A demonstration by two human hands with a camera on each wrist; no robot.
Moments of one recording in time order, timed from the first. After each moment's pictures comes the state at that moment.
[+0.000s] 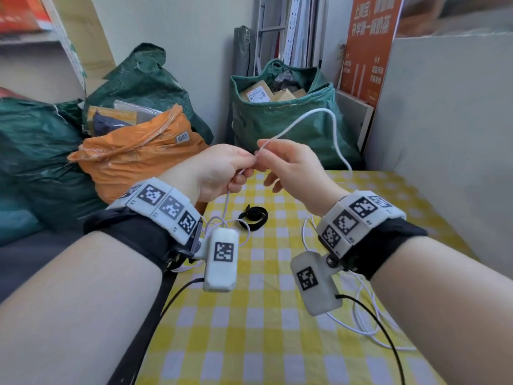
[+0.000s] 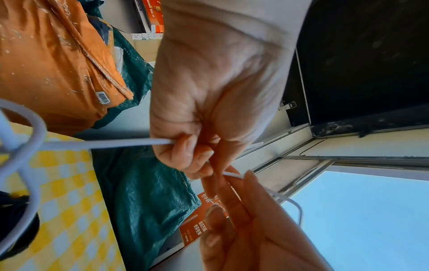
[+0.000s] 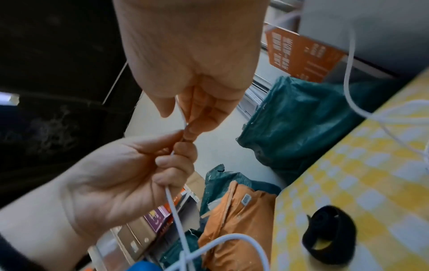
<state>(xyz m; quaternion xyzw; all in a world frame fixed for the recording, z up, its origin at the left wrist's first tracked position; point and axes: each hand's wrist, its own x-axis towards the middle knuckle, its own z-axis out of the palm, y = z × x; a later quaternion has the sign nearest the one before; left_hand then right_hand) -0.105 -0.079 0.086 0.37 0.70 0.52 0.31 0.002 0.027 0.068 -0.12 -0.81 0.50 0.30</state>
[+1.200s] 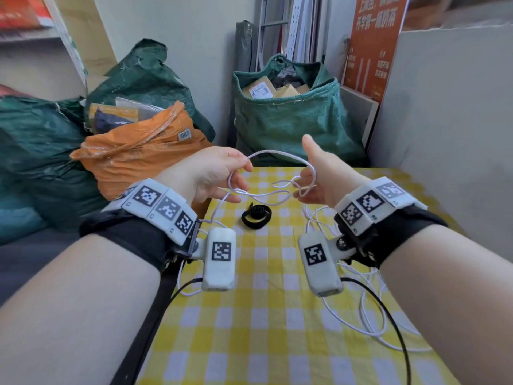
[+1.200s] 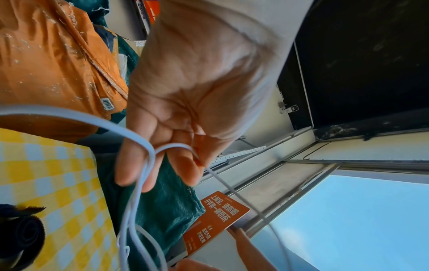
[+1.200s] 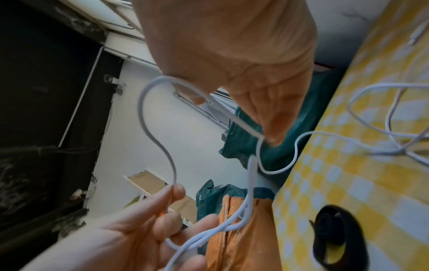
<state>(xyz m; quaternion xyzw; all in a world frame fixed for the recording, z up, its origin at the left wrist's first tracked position) -0.120 -0.088 0.078 0.31 0.76 0.49 0.28 0.003 0.057 0.070 -0.38 -0.68 0.61 0.14</state>
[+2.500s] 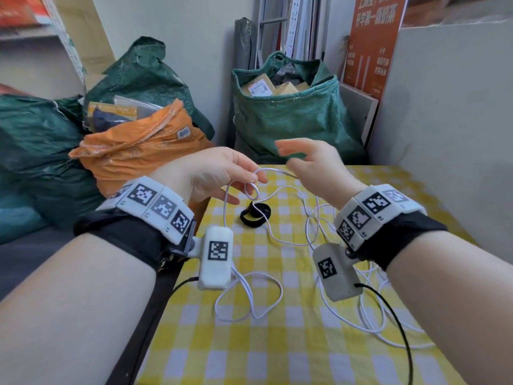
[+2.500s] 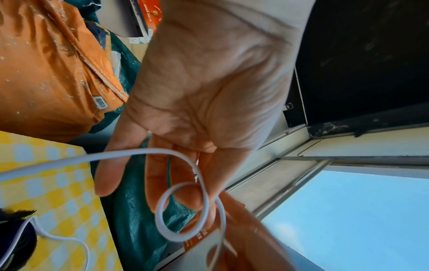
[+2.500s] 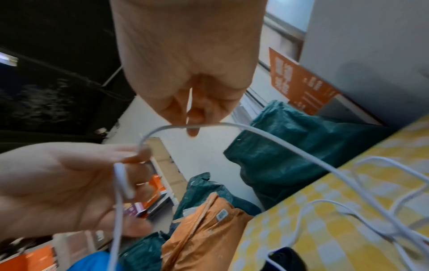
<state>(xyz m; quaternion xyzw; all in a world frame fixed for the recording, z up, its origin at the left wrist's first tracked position) -0.117 -0.093 0.085 0.39 0.75 0.40 0.35 0.006 0.056 0.061 -0.19 -0.87 0.35 0.30</state>
